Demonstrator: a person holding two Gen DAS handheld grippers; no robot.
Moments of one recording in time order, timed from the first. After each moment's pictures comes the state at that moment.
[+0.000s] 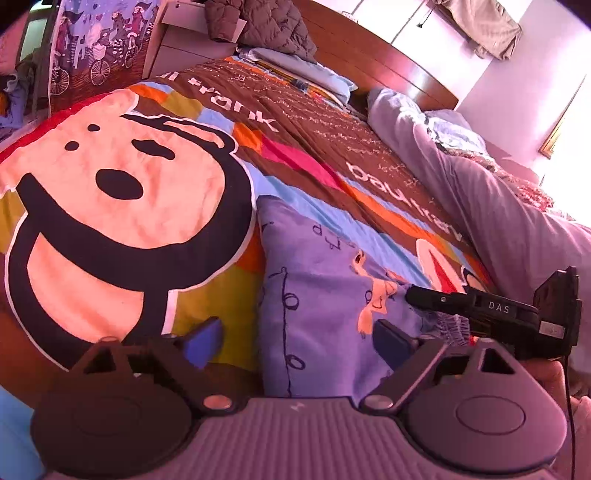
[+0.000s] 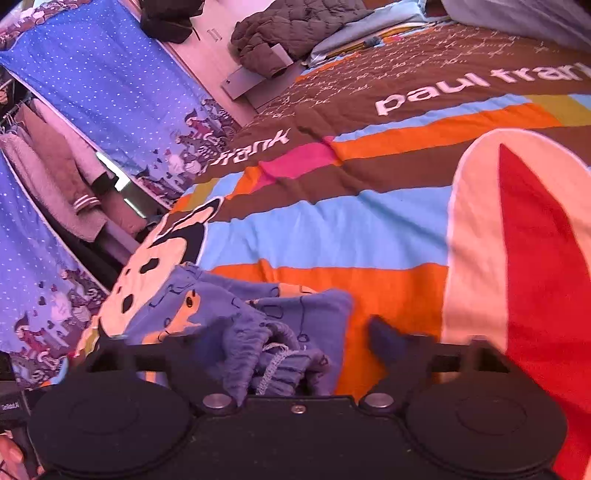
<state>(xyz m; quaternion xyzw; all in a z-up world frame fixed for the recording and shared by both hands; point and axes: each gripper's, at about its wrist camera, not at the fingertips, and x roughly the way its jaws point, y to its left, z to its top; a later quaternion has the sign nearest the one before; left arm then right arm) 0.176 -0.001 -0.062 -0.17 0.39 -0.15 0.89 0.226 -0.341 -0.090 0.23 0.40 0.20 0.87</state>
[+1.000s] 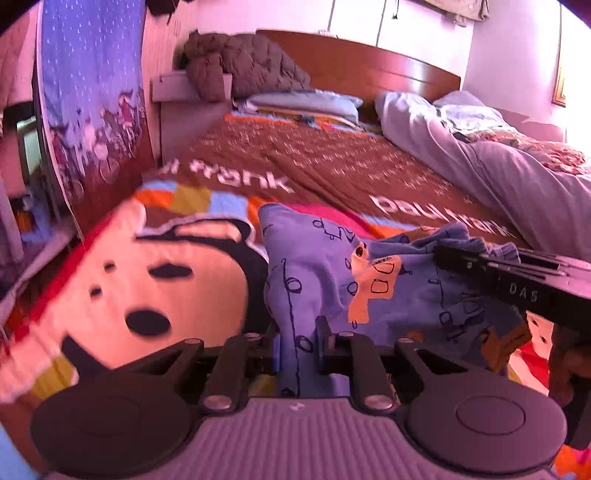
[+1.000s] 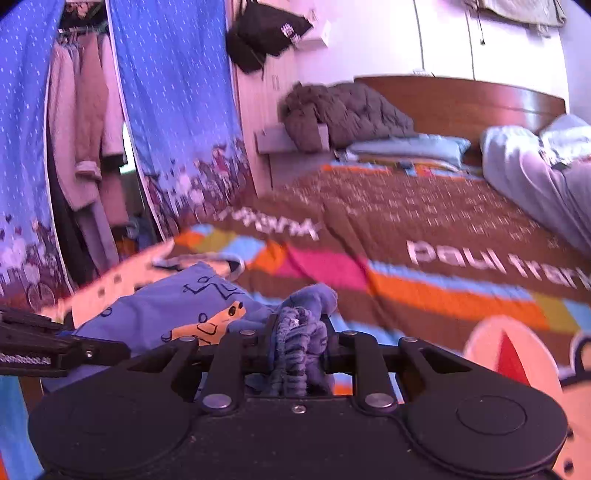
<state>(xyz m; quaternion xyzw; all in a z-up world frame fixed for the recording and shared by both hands) 0.209 -0.022 -0.005 -0.02 0.34 -0.09 0.94 0.226 -0.254 -0.015 0.03 0.24 0.17 0.96</state>
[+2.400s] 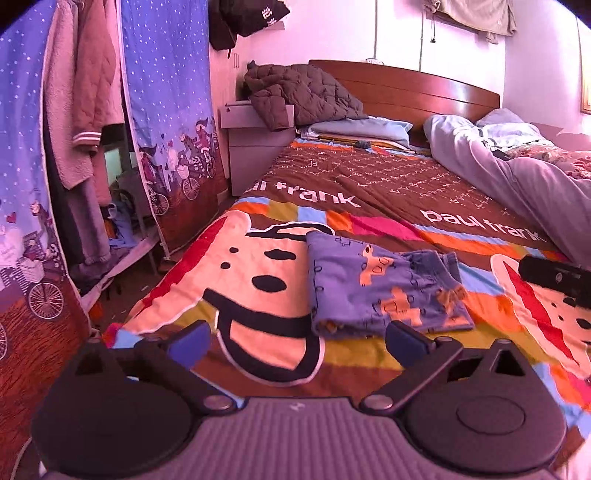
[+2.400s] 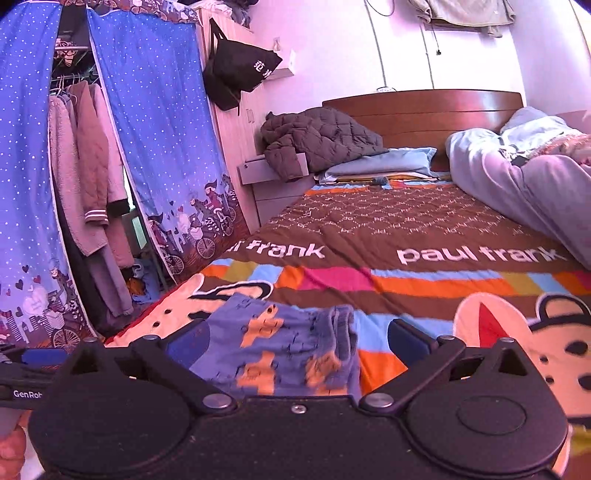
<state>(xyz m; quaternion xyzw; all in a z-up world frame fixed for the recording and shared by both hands) 0.068 0.019 0.042 0.01 0.30 0.00 0.95 0.082 -0.230 0.039 0.09 0.23 0.11 0.96</state>
